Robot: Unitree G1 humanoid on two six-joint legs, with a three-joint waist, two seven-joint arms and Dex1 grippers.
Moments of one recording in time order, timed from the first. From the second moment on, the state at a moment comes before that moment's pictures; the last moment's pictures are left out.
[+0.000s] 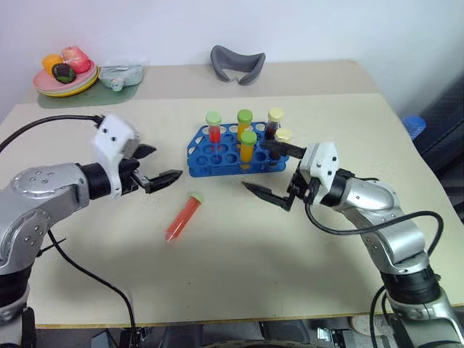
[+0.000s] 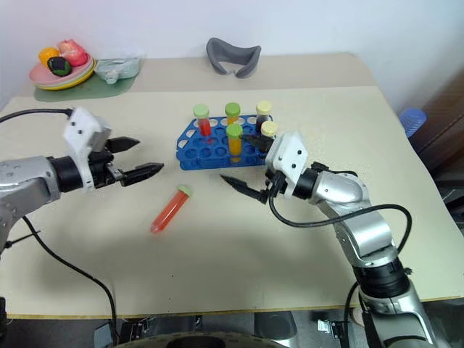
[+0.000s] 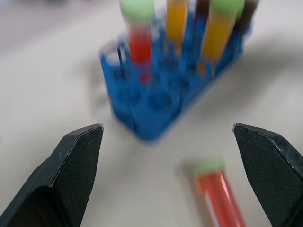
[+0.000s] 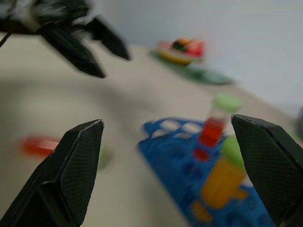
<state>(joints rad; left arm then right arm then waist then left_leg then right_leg) -0.42 0.96 0.15 -0.54 -0.80 1.15 -0.50 -0.31 -0.60 0.11 -0.44 0.41 0.31 0.81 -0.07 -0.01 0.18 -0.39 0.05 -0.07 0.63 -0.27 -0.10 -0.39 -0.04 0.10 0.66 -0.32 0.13</state>
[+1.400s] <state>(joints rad) -0.84 0.85 -0.42 -0.26 -1.47 1.61 0.48 -0.25 -0.65 0.18 -0.54 0.41 0.41 0.89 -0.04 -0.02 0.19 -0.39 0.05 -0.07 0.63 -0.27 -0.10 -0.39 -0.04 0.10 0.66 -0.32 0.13</state>
